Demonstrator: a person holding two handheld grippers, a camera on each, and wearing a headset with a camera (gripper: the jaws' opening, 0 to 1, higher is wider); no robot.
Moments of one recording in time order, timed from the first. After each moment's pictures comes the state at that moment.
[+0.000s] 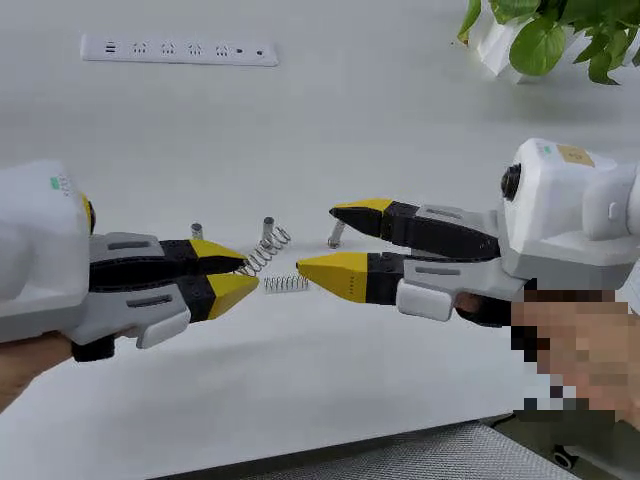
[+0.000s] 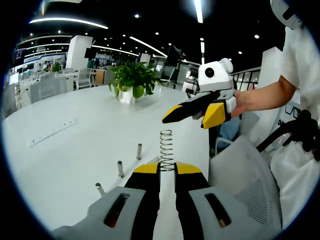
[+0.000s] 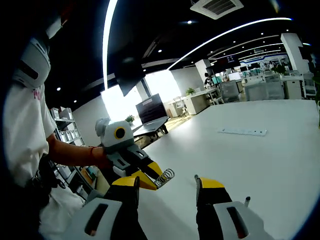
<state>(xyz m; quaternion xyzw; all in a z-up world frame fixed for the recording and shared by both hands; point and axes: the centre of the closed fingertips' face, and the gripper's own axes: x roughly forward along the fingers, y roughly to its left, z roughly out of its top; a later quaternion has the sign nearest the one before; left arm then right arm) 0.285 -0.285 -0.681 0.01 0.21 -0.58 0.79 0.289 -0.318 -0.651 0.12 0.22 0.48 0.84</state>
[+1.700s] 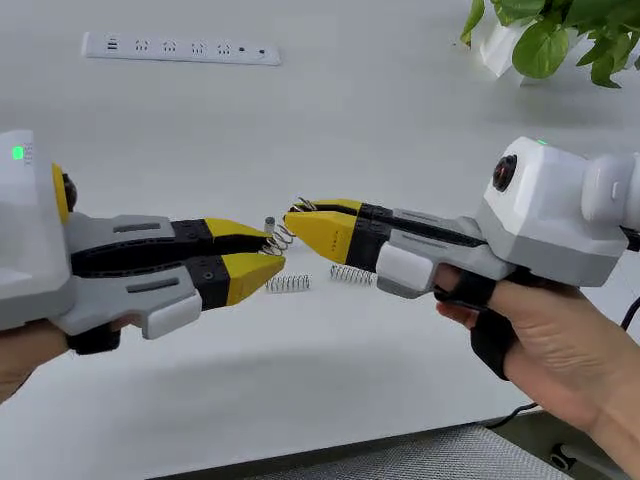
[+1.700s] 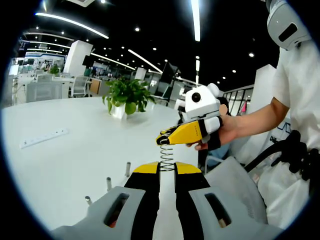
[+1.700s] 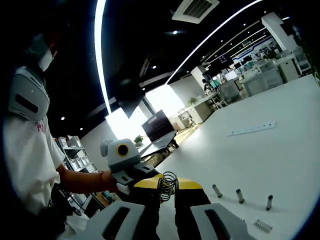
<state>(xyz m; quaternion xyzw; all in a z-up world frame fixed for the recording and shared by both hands) 0.280 -0.299 -0.647 -0.06 0.18 -0.60 0.78 0.293 -0.298 -0.625 0.23 0.20 0.49 0.82</state>
